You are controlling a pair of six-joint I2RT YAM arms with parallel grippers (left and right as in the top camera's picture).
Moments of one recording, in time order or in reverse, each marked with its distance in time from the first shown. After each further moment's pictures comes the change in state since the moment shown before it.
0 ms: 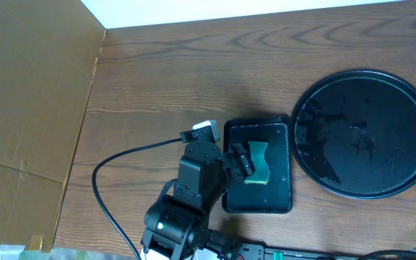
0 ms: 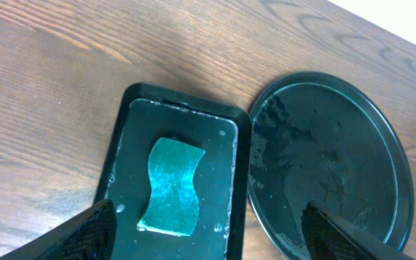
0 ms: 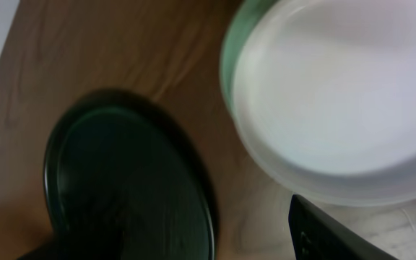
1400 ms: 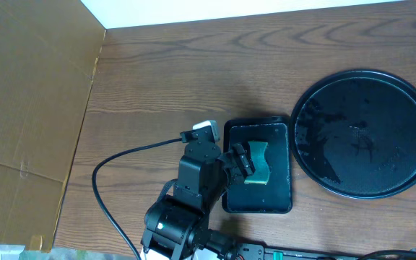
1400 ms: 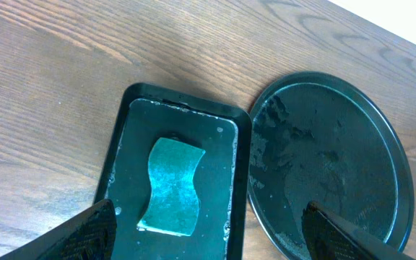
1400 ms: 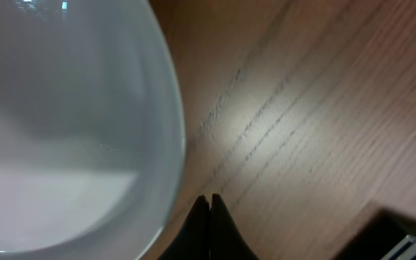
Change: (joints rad) left arm 0.000 0.000 0.000 0.000 0.000 0.000; right arm -0.121 0.389 -0.076 0.040 0.500 0.146
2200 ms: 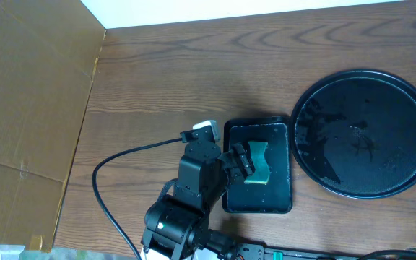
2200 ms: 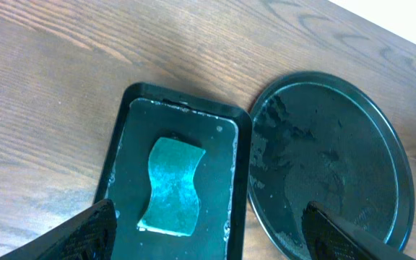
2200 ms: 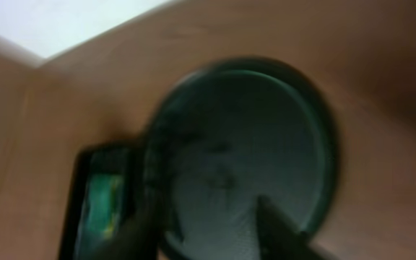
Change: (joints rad) left arm 0.000 0.001 0.000 0.000 0.000 0.000; right arm 0.406 -0.738 -0.011 0.049 -0.814 -0.359
